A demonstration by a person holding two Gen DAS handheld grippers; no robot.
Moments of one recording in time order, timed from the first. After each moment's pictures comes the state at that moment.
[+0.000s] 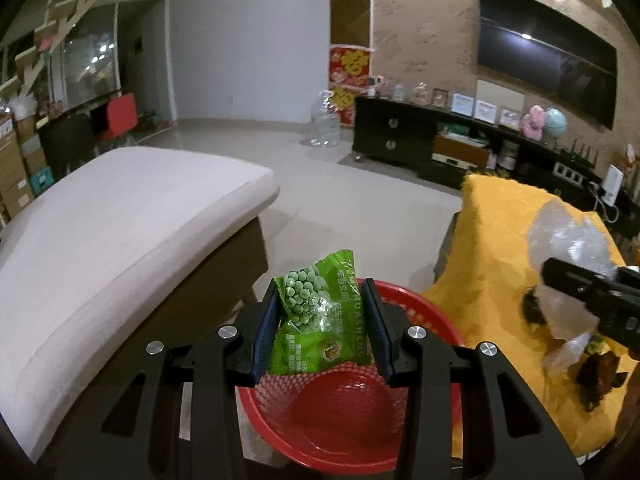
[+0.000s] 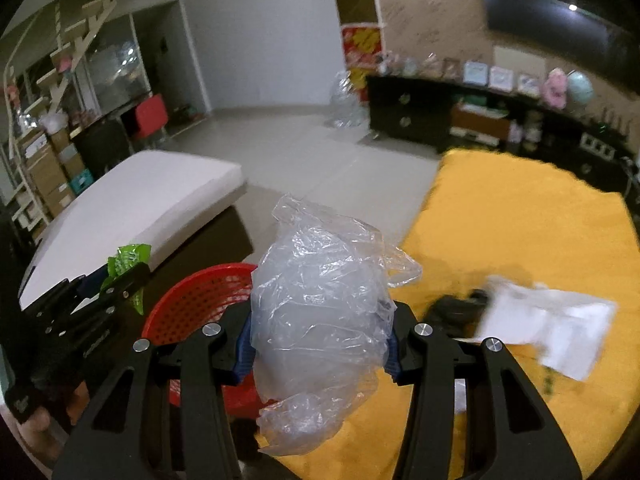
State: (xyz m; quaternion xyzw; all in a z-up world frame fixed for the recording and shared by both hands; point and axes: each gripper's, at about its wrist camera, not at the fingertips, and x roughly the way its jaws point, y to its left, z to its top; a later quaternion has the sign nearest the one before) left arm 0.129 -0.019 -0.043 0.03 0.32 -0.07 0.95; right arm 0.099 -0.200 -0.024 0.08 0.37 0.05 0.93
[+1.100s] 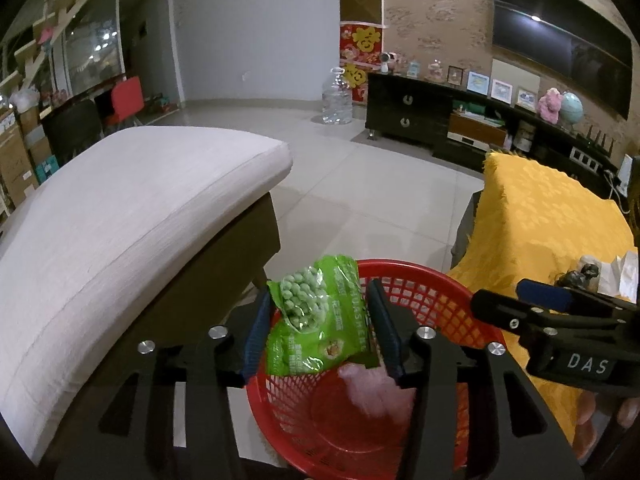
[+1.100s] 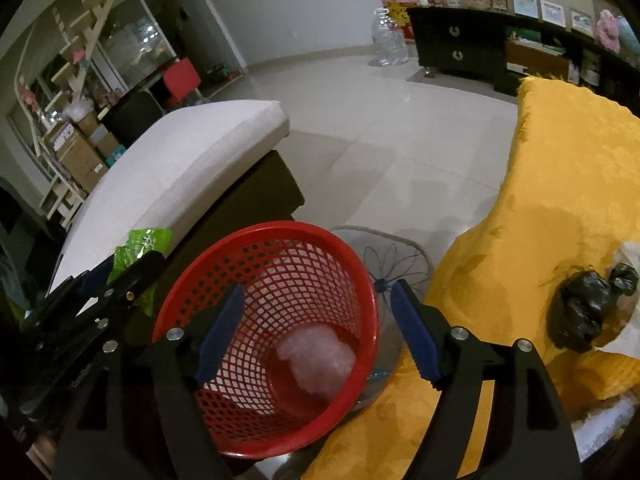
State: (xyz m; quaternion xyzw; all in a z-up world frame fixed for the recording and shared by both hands) left arm 0.148 -0.014 -0.063 0.04 0.35 -0.05 0.93; right arm 0.144 -0.162 -0.080 0.13 0.43 0.12 0.88
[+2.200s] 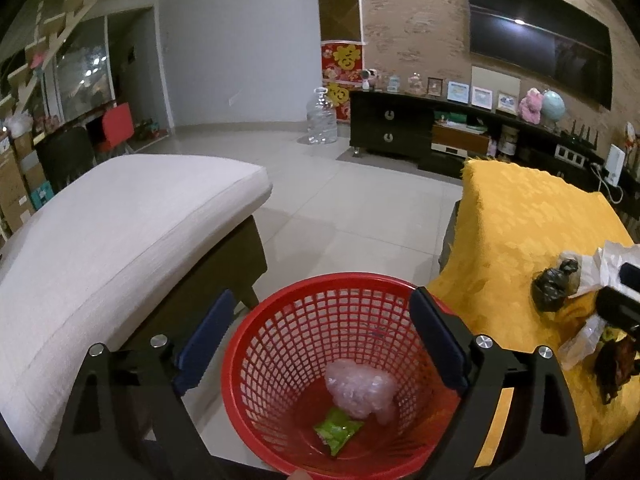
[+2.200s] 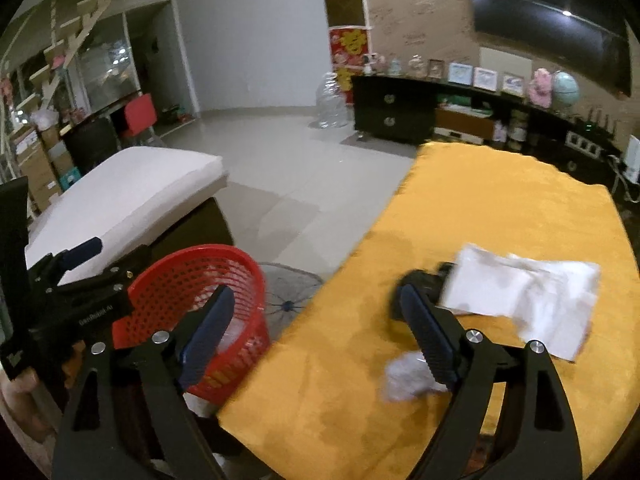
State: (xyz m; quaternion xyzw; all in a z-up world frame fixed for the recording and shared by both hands) left arm 0.129 -0.043 -0.052 0.06 0.31 -0.07 0.94; right arm 0.048 -0.221 -0.034 0.06 0.34 -0.01 0.94
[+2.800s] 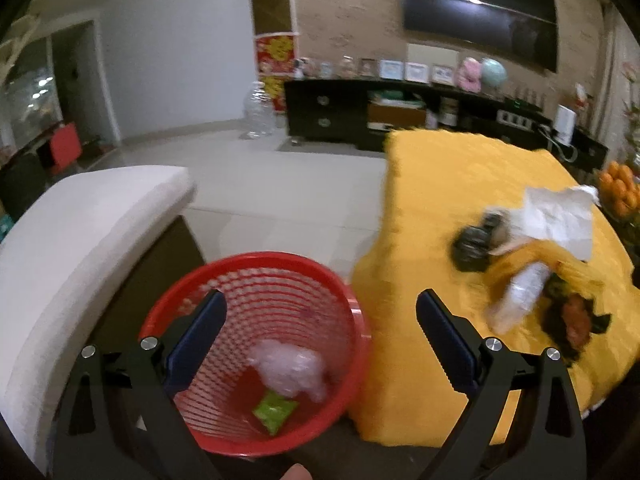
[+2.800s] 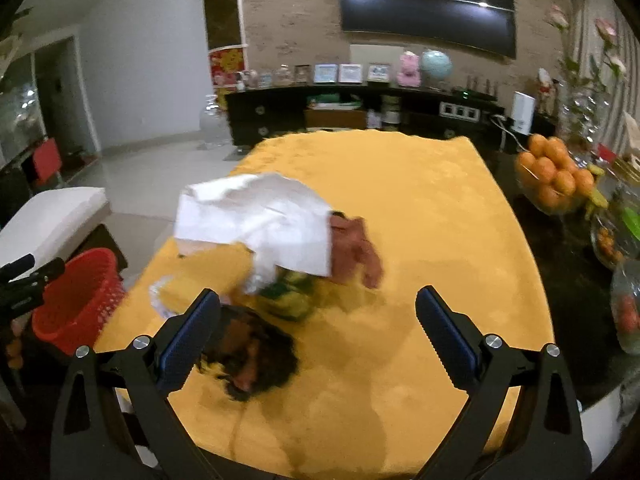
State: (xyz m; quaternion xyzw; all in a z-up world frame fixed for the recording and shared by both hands) left arm 0.092 -0.117 -0.064 0.10 0.33 -0.18 0.92; right arm -0.067 -0.346 -0.057 0.11 0.32 -0.19 0.92
